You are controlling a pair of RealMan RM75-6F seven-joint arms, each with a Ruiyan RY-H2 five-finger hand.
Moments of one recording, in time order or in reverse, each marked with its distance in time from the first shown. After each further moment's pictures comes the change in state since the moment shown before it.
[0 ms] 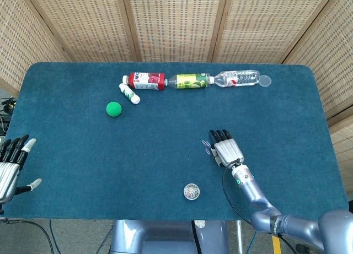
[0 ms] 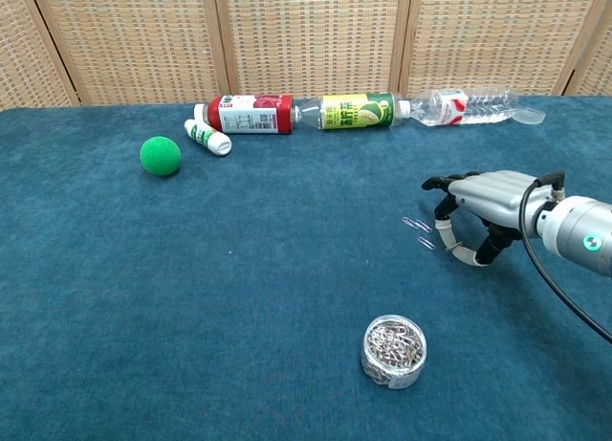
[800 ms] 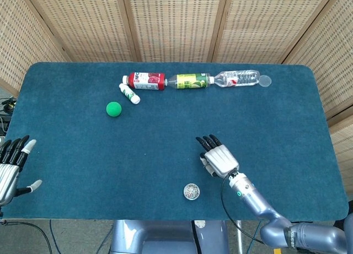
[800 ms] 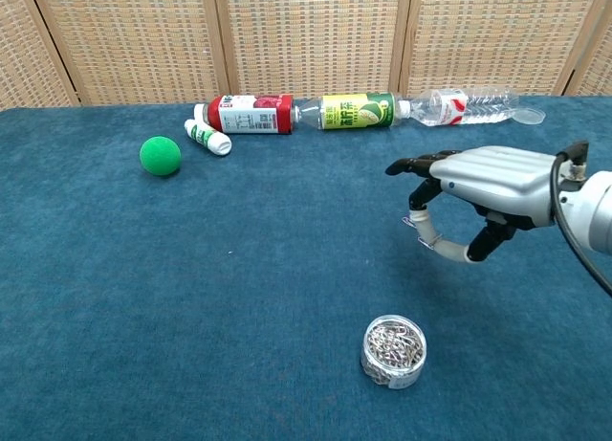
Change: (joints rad) left arm 0.008 0.012 0.008 -0.013 0.028 0.024 -0.012; right arm -0.020 0.197 -0.034 -0.367 -0.179 0.053 -0.024
